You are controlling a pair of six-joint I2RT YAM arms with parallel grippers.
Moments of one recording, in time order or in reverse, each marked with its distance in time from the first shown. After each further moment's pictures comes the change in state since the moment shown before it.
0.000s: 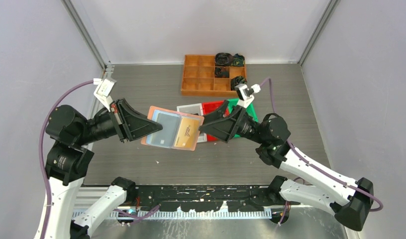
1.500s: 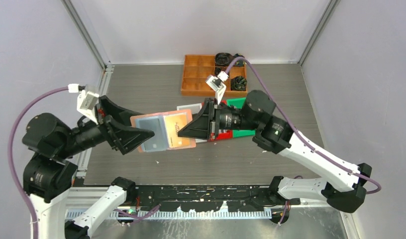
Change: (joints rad) left arm 0.000 -0.009 0.164 -0.246 -0.156 0.361; right arm 0.183 0.194 0.452 -0.568 -0.111 -0.241
